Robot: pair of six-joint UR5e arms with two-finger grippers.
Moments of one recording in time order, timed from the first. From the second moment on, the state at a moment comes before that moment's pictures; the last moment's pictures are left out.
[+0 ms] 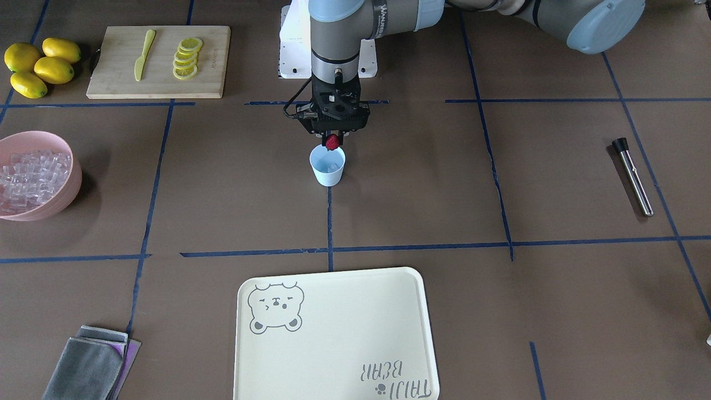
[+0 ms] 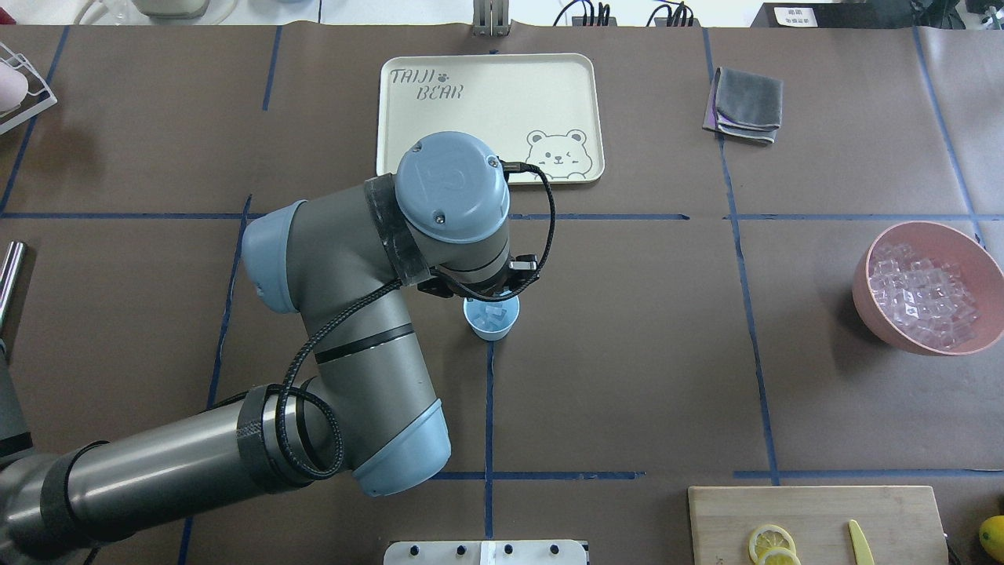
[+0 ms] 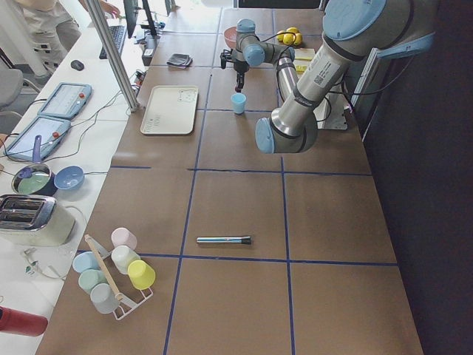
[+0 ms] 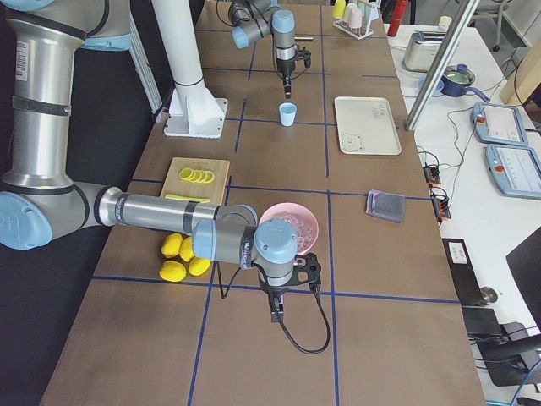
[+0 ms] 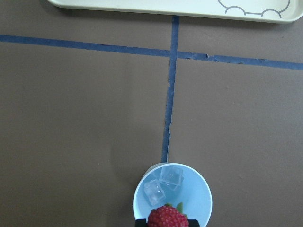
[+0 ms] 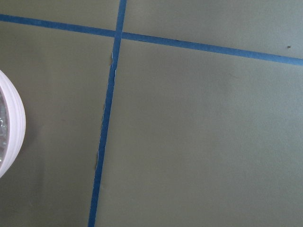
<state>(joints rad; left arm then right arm) -0.48 -2.47 -1.67 -1.40 -1.81 -1.34 1.66 -1.74 1.68 -1.57 2.30 -0.23</state>
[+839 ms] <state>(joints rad) -0.46 -2.46 -1.67 -1.40 -1.77 -1.35 1.66 -1.74 1.68 -1.57 2.30 -0.23</state>
